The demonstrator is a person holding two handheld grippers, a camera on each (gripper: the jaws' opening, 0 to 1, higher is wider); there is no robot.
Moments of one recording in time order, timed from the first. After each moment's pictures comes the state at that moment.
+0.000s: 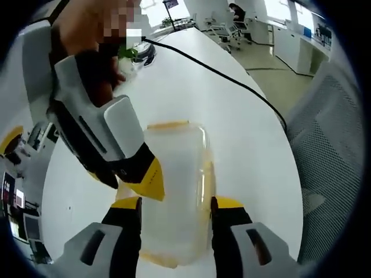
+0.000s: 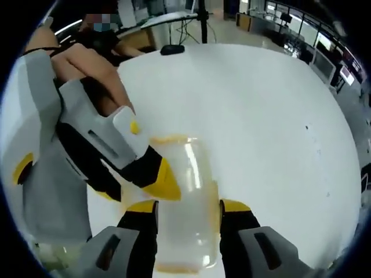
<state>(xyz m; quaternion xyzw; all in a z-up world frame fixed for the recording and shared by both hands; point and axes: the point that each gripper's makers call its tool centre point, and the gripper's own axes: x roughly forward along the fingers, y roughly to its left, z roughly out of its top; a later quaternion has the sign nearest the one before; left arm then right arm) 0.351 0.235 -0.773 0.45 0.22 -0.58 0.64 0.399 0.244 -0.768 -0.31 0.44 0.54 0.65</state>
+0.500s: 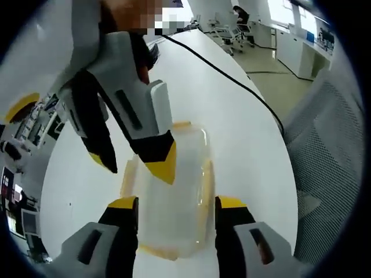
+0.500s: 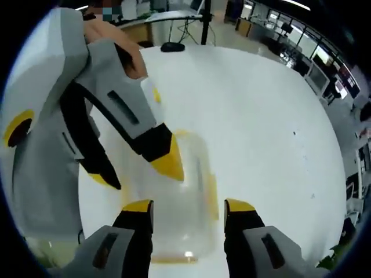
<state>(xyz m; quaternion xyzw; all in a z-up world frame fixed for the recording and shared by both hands) 0.356 0.246 -0.763 0.44 0.23 -0.58 0.65 0.397 0.231 -0.758 -0.36 0.41 0.51 0.66</state>
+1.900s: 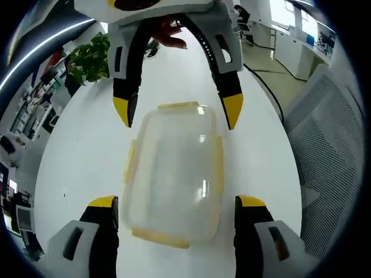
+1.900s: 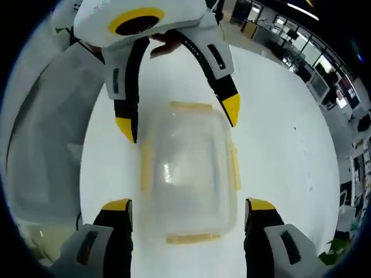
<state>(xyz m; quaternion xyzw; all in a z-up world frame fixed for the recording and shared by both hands) 0.373 0.264 -0.781 0.44 0.26 -0.59 0.63 0.360 0.202 -0.774 -0.41 0.39 0.51 0.65</state>
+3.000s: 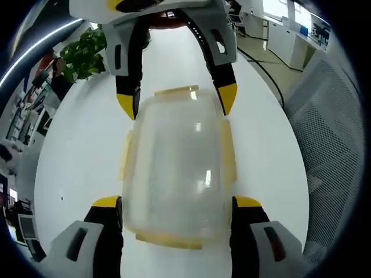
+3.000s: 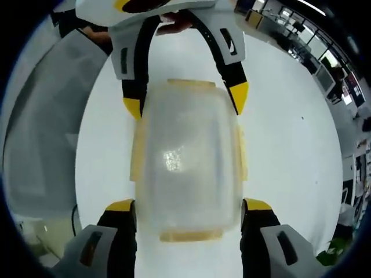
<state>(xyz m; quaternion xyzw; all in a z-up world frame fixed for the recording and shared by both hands) 0.378 0.266 -0.793 0.47 0.26 -0.59 0.60 0.361 0.192 -0.792 -0.42 0.43 0.50 0.63</state>
